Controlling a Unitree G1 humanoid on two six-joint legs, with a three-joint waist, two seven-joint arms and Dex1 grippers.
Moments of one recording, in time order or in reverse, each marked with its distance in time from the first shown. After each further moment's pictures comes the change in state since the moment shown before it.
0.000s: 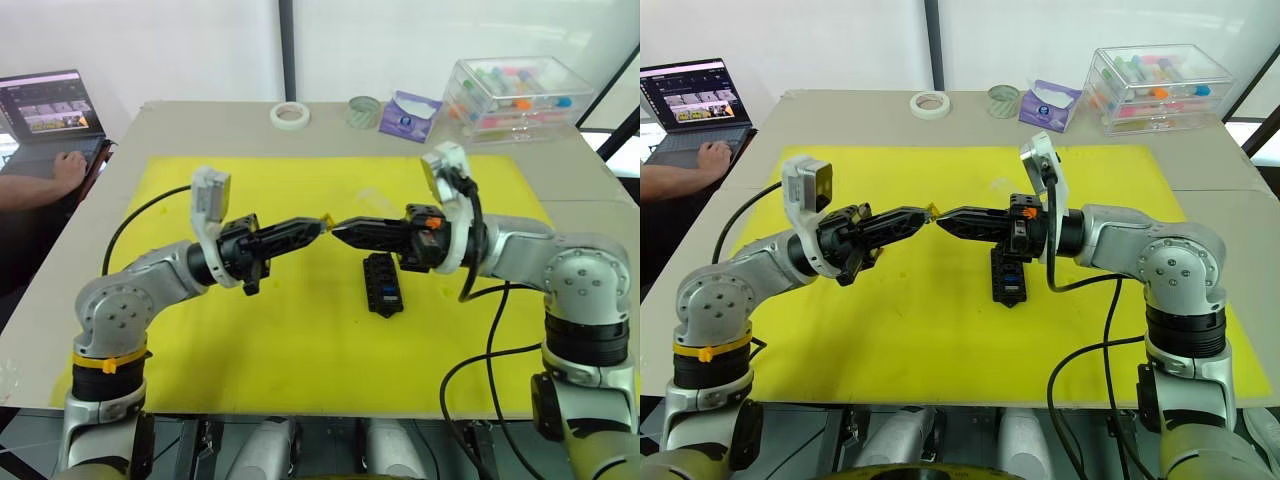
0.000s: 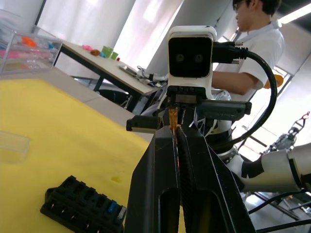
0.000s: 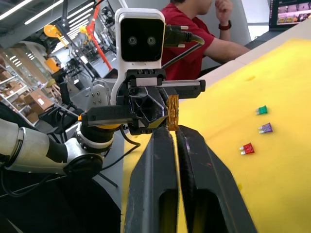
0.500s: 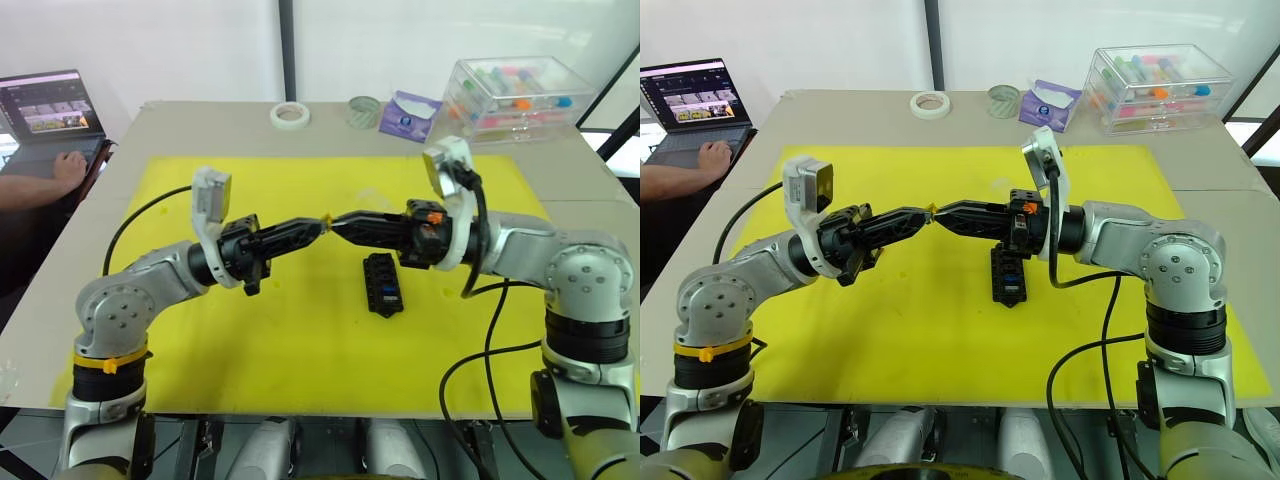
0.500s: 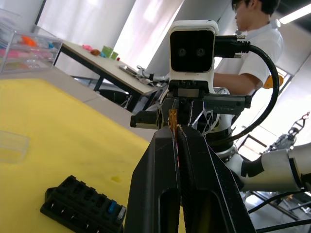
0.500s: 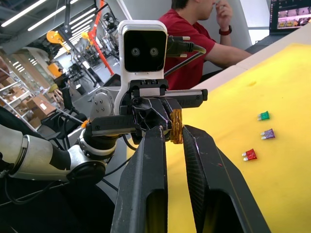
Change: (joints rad) left arm 0.000 -0.001 0.000 0.000 0.001 -0.001 -0.003; right arm -0.010 0.001 -0.004 0.009 0.040 0.000 -0.033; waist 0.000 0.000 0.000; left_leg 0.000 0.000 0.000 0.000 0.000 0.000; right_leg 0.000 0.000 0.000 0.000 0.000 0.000
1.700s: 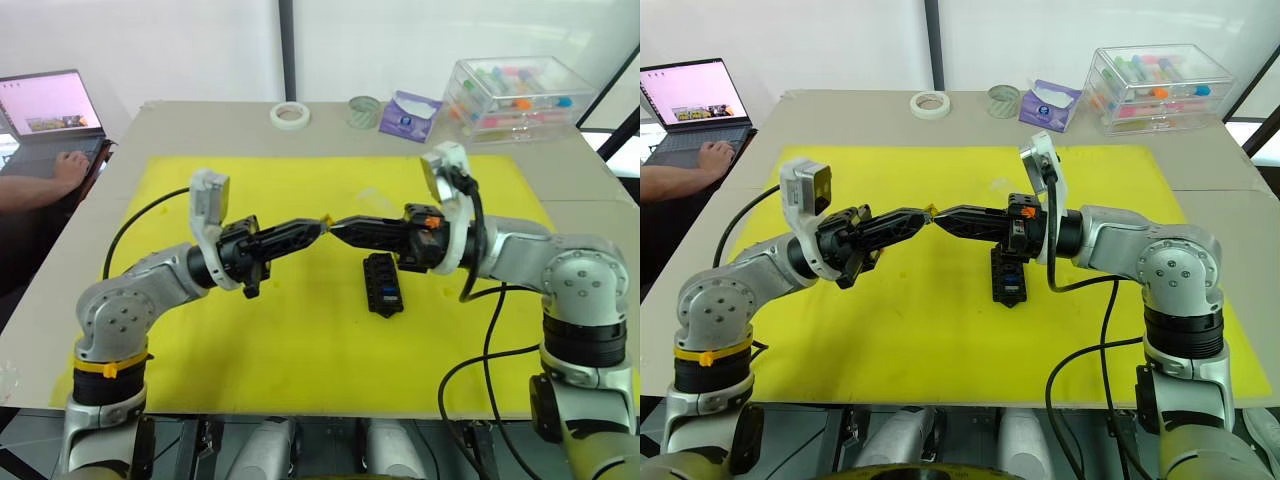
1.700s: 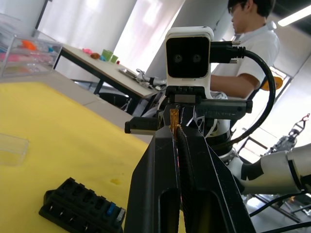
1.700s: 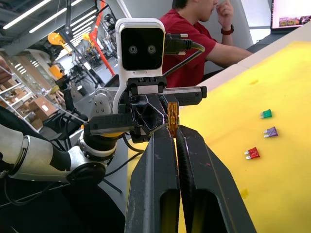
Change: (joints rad) left arm 0.019 -0.003 0.001 -0.016 -0.004 -0.019 0.003; right arm 0.020 0.008 0.007 -0.008 0.002 -0.011 -0.005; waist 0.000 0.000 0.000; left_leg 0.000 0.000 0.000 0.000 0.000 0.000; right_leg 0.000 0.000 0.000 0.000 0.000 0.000
